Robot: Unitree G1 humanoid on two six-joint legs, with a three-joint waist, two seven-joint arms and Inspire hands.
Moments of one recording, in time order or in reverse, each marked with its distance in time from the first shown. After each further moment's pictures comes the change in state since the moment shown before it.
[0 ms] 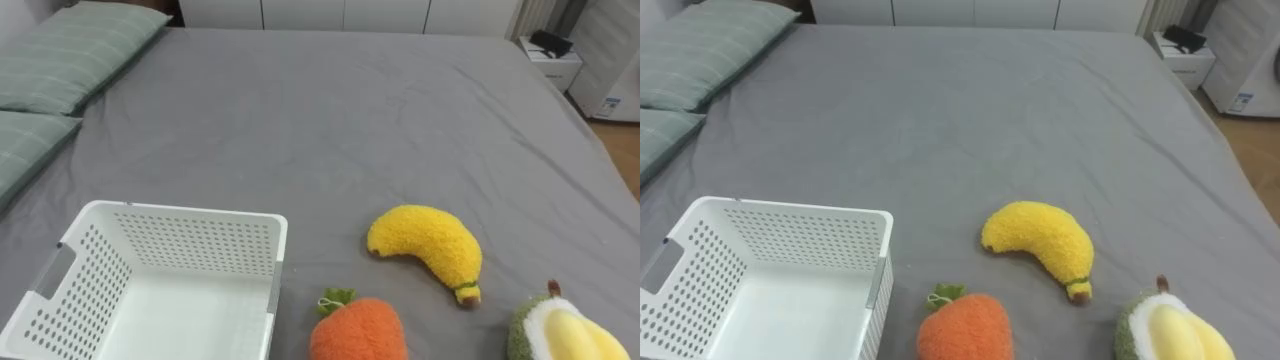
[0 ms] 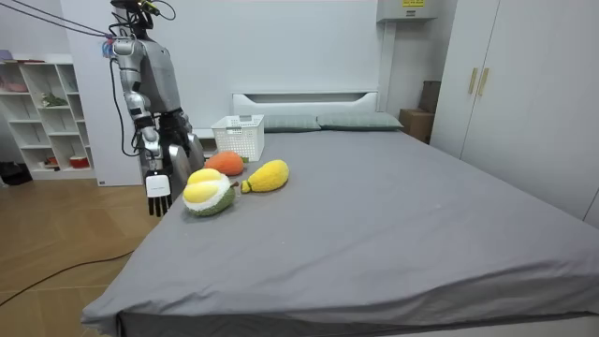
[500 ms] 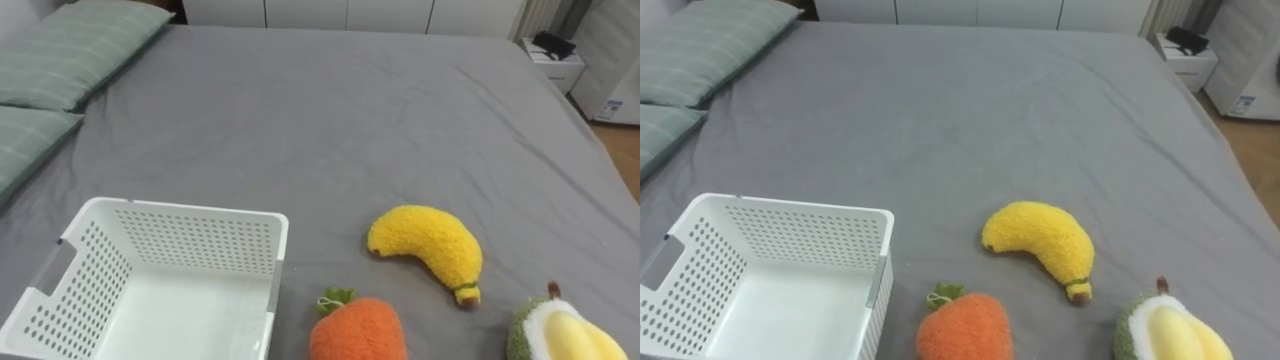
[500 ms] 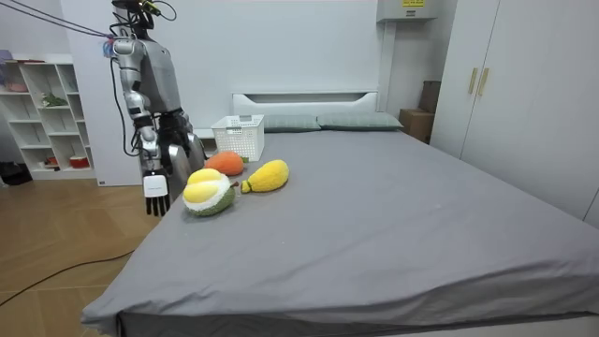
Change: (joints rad) left arm 0.012 0.005 0.042 -0.042 0.011 -0.002 0.021; right arm 0.004 -0.003 0.009 0.016 0.068 -0.007 0.034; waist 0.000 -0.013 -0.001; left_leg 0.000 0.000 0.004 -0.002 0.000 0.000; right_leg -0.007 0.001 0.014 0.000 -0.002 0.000
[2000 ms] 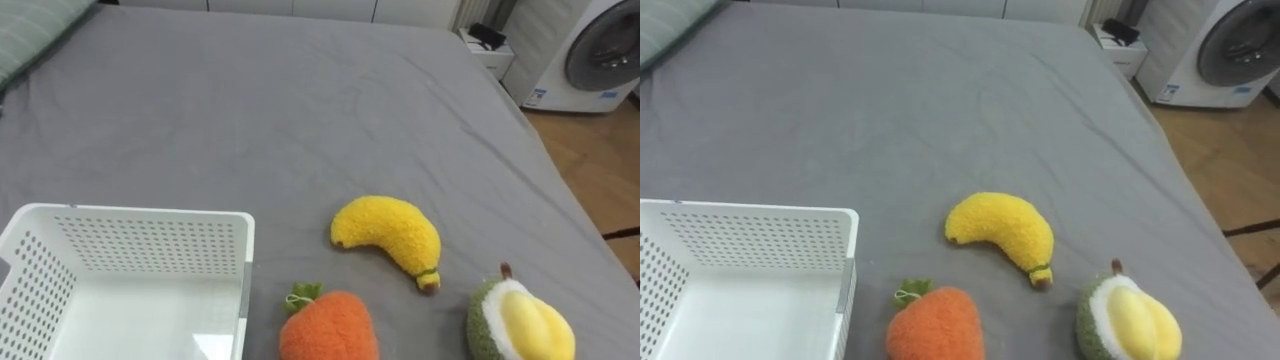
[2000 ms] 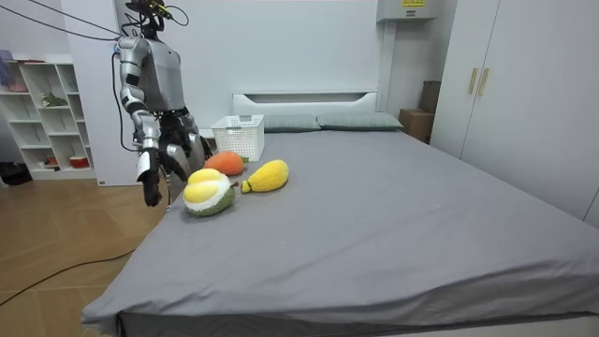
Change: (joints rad) left arm 0.029 0.055 0.156 0.003 -0.017 -0.130 0.041; right arm -0.008 -0.085 -0.421 -0.507 0.476 -0.131 -0.379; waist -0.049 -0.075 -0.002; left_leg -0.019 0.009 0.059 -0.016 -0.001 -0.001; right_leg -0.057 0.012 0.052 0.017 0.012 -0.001
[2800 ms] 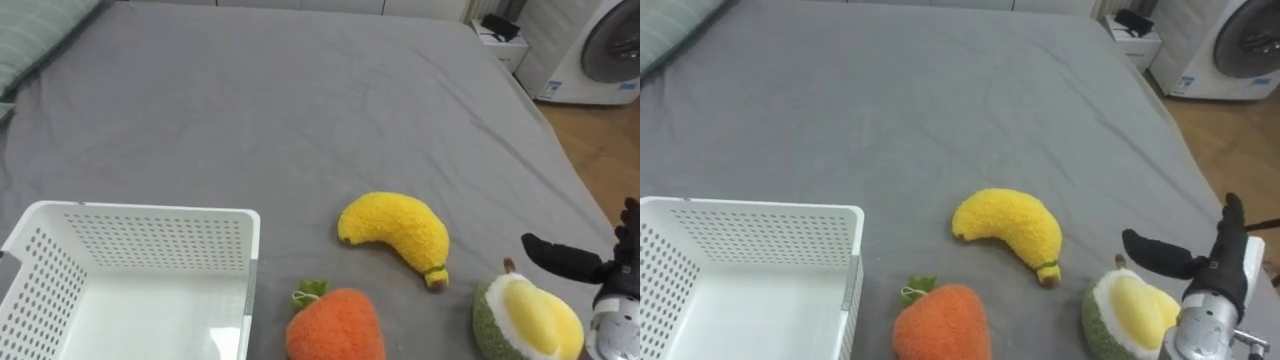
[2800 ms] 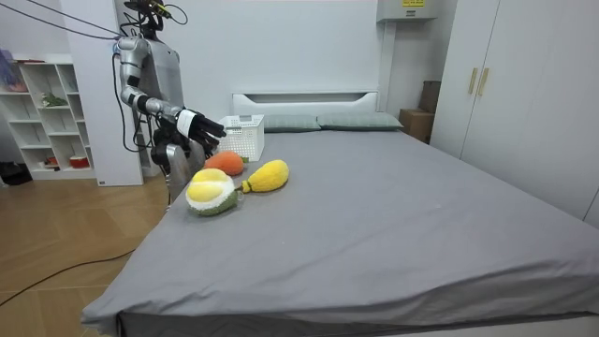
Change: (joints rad) left arm -0.001 -0.024 -0.029 -0.003 -0.007 -0.016 0.032; right arm 0.007 0.006 0.147 -0.550 -0.155 -0.049 0.007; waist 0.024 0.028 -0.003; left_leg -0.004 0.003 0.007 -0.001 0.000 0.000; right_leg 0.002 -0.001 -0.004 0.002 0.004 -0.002
